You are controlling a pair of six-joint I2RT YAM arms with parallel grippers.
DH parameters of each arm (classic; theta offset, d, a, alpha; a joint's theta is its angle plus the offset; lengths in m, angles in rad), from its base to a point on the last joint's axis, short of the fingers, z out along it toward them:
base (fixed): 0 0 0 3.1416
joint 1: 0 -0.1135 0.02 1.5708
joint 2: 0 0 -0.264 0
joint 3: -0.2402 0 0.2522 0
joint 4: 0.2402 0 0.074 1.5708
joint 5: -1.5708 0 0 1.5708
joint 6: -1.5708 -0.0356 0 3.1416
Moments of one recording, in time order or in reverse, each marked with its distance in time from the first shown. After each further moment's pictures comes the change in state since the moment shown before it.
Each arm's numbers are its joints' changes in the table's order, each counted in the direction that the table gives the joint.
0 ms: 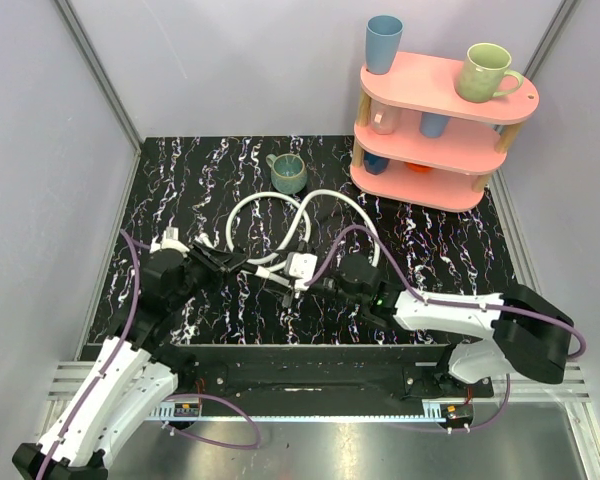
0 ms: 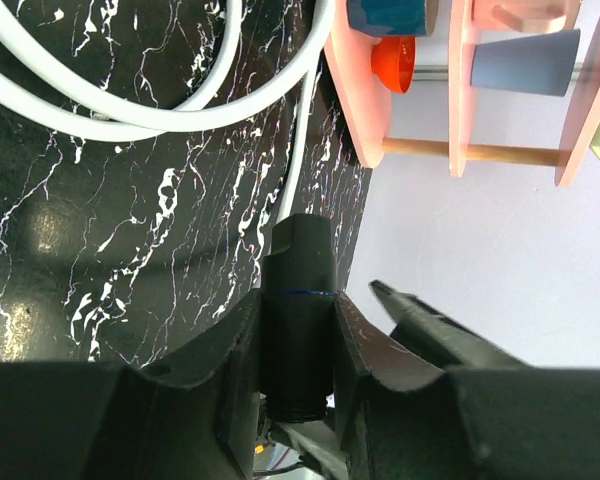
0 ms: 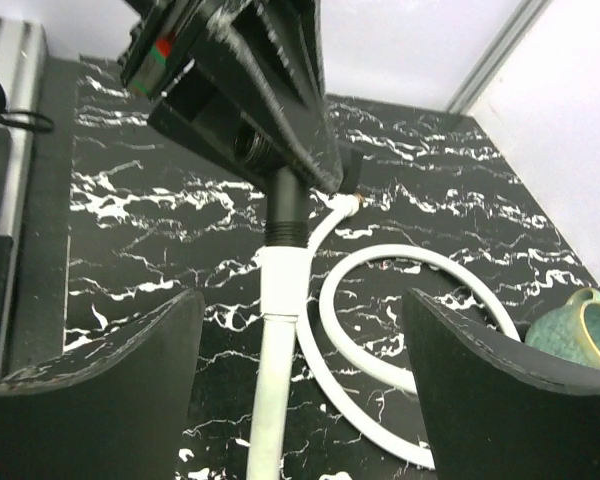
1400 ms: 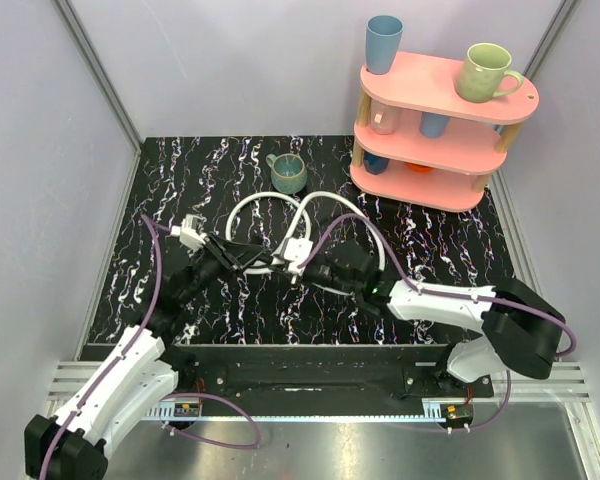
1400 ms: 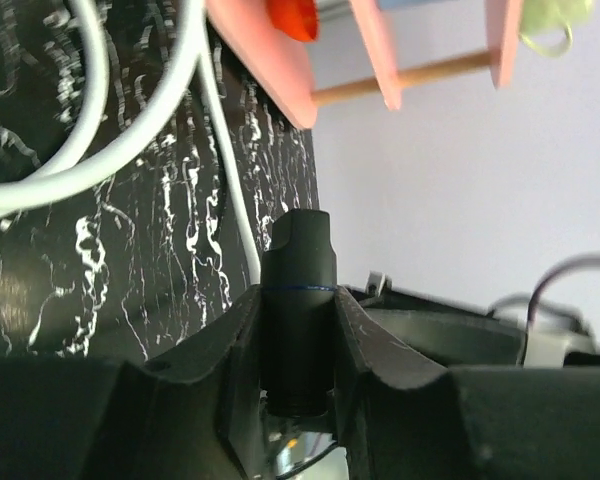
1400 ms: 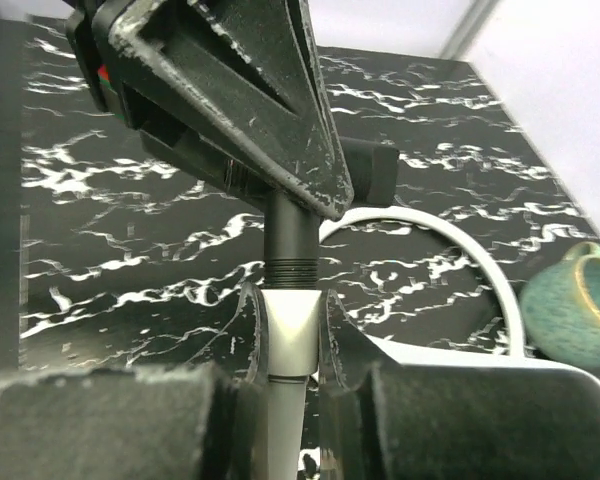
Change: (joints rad) left arm 0.001 0.112 0.157 -0.471 -0.150 -0.071; right arm 0.027 0.093 -0.068 0.059 -0.085 0.030
